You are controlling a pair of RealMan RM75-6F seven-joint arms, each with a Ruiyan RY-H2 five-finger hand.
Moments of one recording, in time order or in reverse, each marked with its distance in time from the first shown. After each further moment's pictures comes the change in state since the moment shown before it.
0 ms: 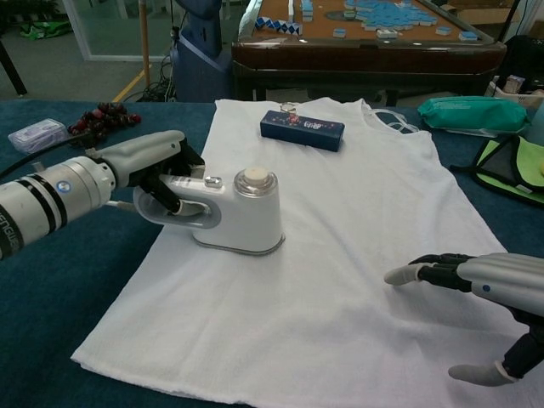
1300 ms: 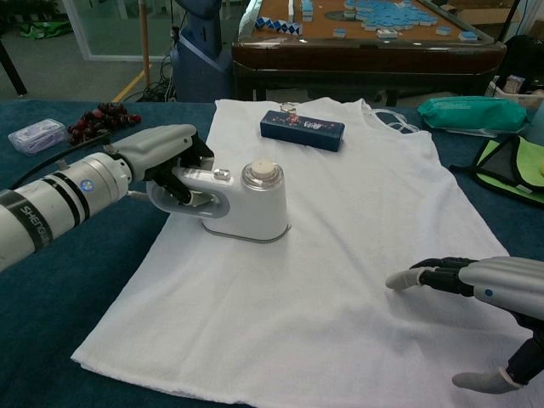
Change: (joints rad) left arm -0.051 -0.105 -0.009 0.232 0.067 0.025 -0.054; right arm 0.010 0.005 -0.021 -0.015 0.017 0.003 -0.017
